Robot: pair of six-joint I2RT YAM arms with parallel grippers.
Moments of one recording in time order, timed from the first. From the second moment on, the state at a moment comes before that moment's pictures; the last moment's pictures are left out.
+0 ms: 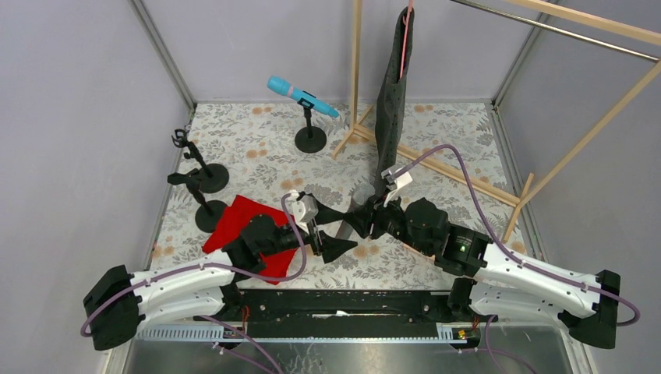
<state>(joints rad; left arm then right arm) -1.00 0.89 0.38 0.60 0.28 -0.24 1.11 0.85 0.76 -0.14 0.26 0.51</state>
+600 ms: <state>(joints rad) -0.99 0.97 0.39 0.62 0.32 -0.30 1.12 0.89 0.75 -0.04 0.22 0.52</state>
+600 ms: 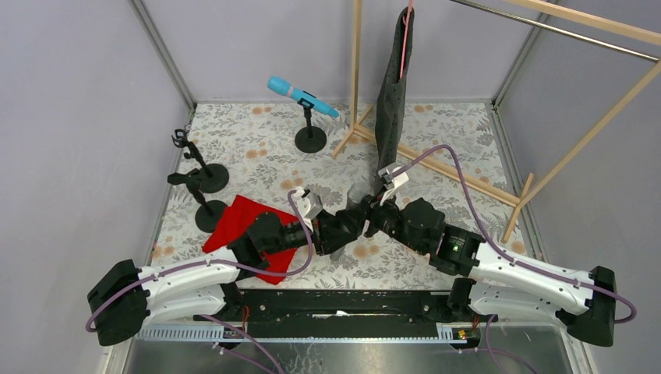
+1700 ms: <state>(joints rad) -1.03 0.95 0.33 0.80 0.17 -0.45 1.12 0.90 0.57 0.43 0.24 0.54</state>
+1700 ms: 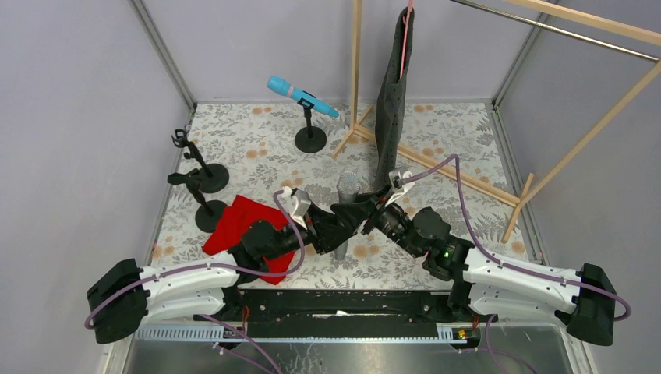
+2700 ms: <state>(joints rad) -1.04 0.89 0.36 0.51 -0.17 -0.39 1.12 0.75 0.50 0.30 0.55 0.42</state>
